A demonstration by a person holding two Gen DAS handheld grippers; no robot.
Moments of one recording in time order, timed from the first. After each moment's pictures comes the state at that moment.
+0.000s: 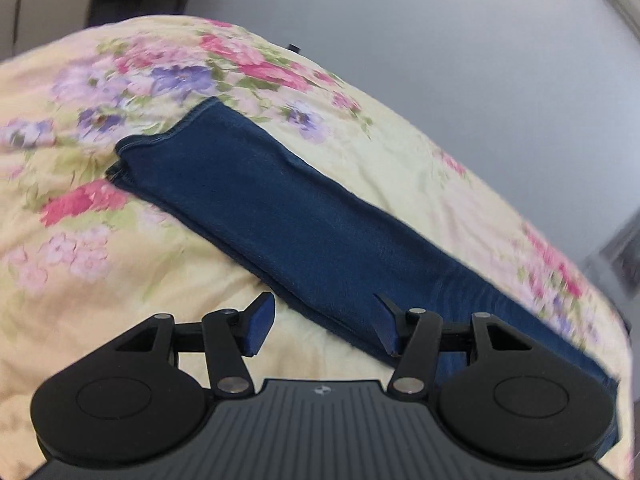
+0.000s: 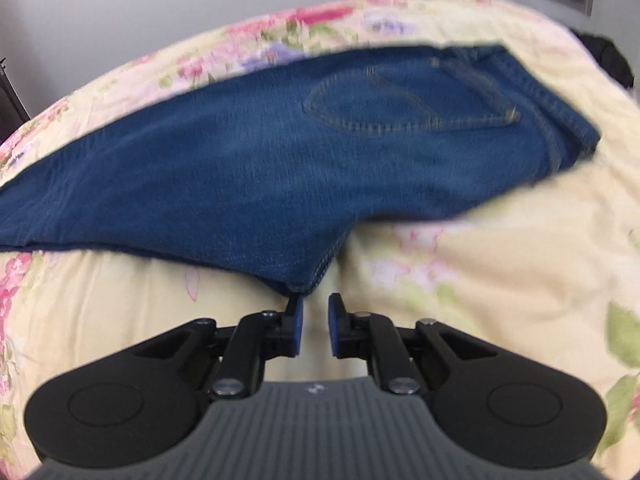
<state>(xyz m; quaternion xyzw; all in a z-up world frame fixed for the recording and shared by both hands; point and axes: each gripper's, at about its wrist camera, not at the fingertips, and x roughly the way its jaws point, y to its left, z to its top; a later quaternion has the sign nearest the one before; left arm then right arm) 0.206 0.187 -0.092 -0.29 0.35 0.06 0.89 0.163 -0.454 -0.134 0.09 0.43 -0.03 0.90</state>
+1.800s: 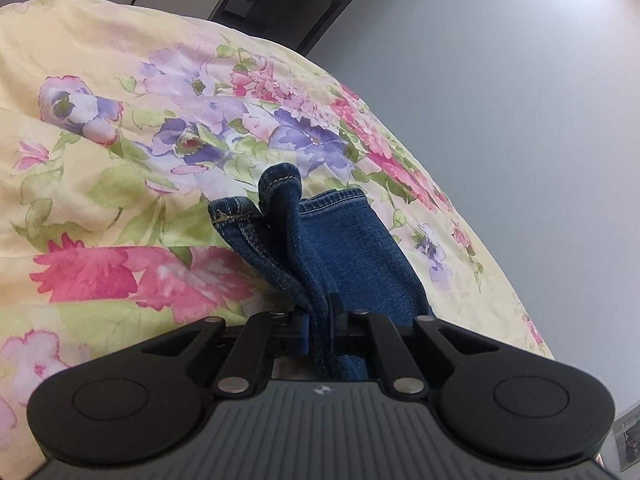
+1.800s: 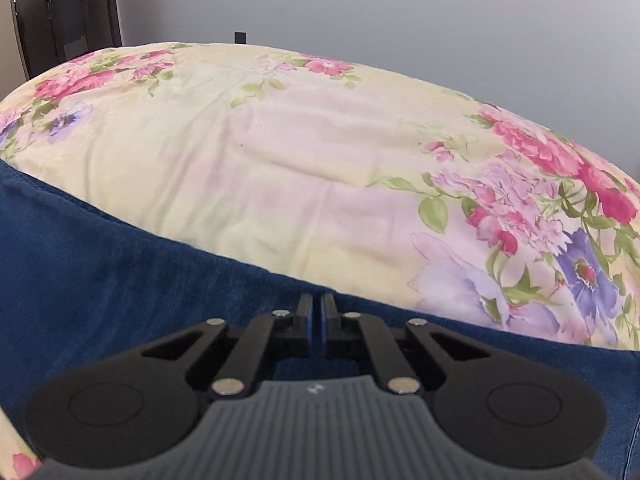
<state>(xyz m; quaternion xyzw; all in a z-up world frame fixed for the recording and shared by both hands) 0.273 0.278 -0.160 -0.39 0.23 0.20 0.87 0.467 -0.179 -0.154 -0.07 0.43 0.12 0.89</state>
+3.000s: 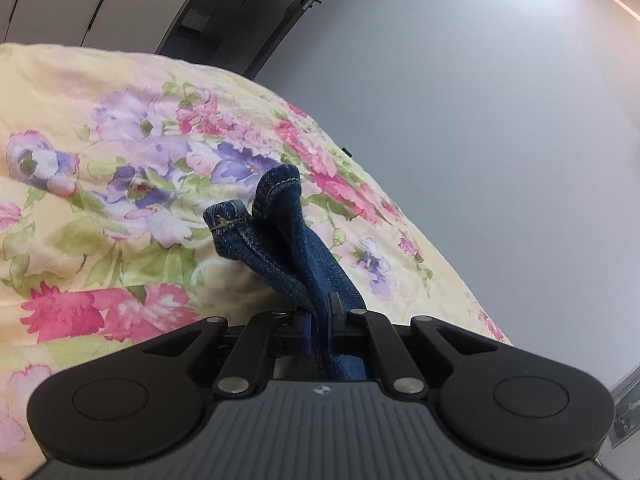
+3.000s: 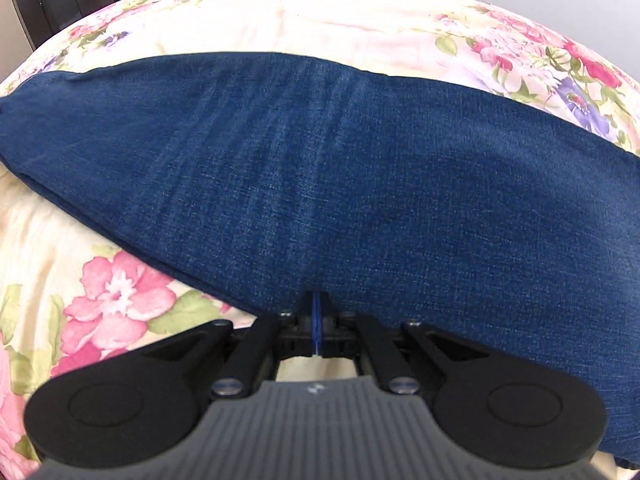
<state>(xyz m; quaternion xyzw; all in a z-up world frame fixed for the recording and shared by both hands) 0.268 0.260 -0.120 -0.36 0.20 0.15 0.90 0.298 -0.177 -0.161 -0.02 0.50 0.13 0.85</state>
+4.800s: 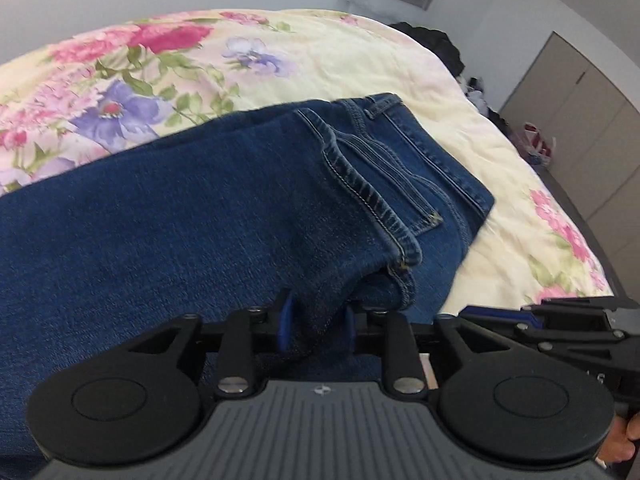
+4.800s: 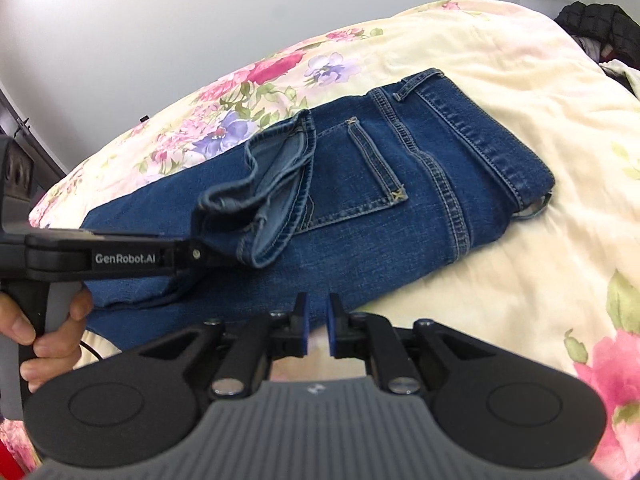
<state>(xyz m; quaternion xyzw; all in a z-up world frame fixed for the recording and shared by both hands) 0.300 -0.383 -0.132 0.02 0.48 -0.35 0.81 0.203 -0.604 -0.137 0.19 0.43 0.04 0.88</state>
